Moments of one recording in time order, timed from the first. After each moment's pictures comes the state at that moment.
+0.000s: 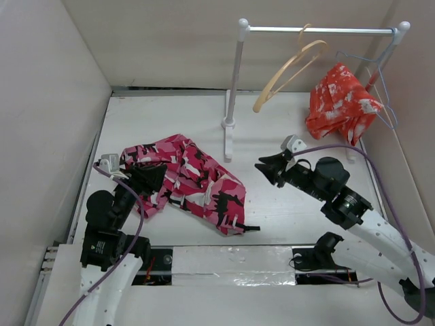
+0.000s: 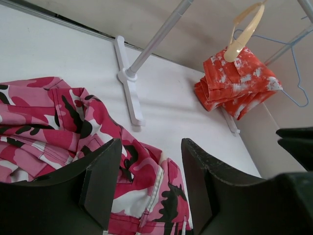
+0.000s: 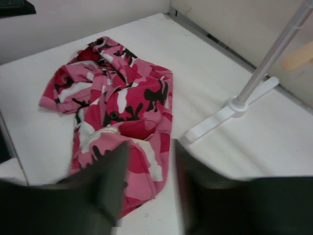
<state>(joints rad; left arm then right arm) -0.19 0.26 0.62 -0.37 0.18 -0.60 0.75 0.73 0.75 -0.05 -0.17 -0.06</state>
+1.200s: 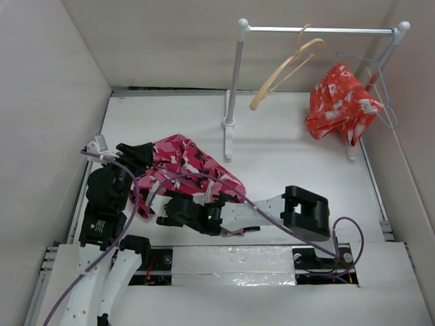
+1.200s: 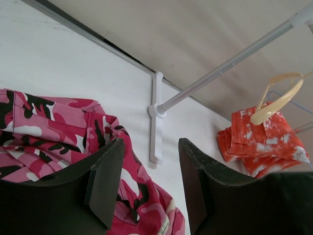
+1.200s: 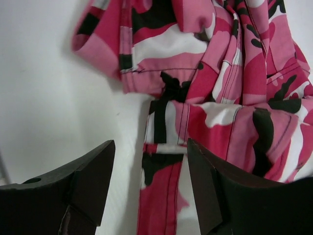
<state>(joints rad) -0.19 0.49 0.75 -0.32 -0.11 -0.70 1.39 1.95 1.33 0.07 0.39 -0.26</state>
